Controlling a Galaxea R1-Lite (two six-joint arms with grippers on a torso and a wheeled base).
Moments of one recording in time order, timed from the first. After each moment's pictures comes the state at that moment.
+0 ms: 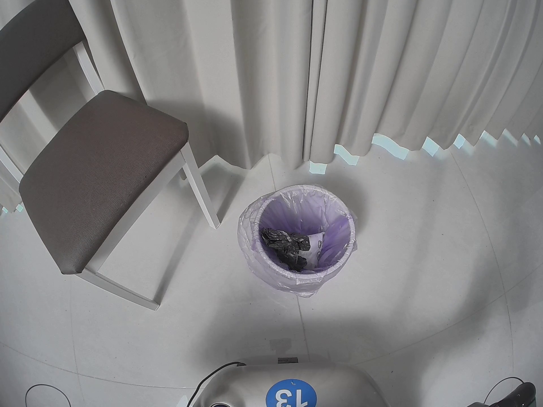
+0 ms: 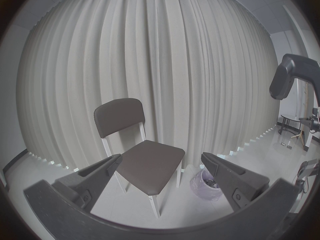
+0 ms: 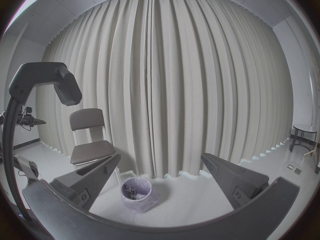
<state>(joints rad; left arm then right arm) -0.09 0.11 -0.79 0.41 0.08 0.08 0.00 0.02 -0.57 0.12 0.19 0.02</state>
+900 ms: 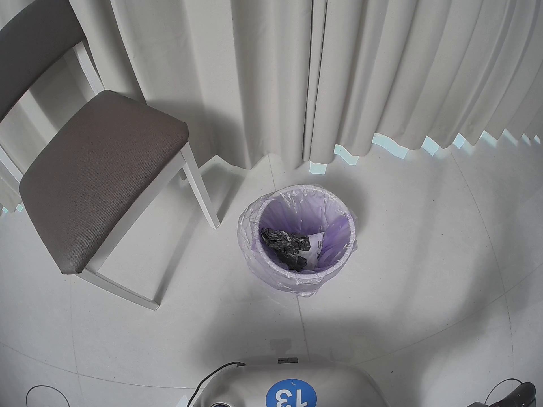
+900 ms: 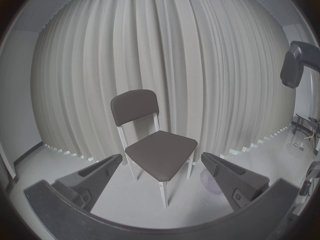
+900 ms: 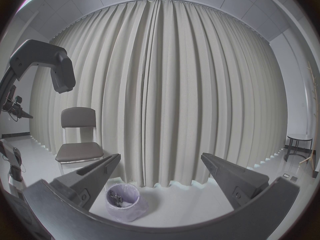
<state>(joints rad) -0.01 0.02 -0.70 0.49 0.16 0.01 0.00 0.01 -0.27 -0.30 0.14 -0.04</state>
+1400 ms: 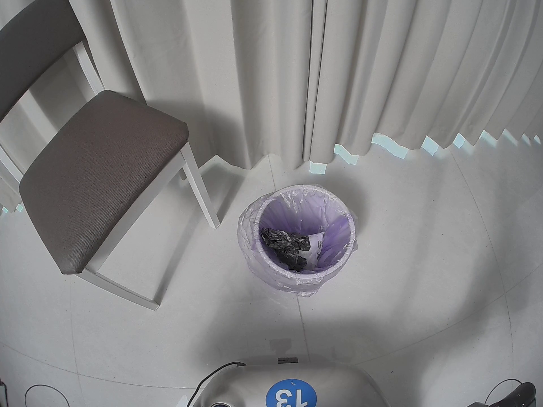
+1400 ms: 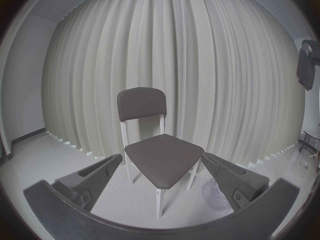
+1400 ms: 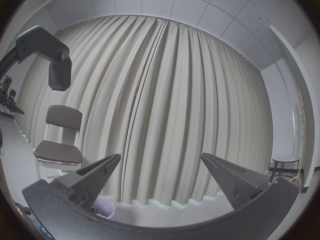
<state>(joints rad) 0.00 0.01 -0.28 -0.02 0.25 -0.09 0.00 0.01 -0.14 -0.61 0.03 -0.18</state>
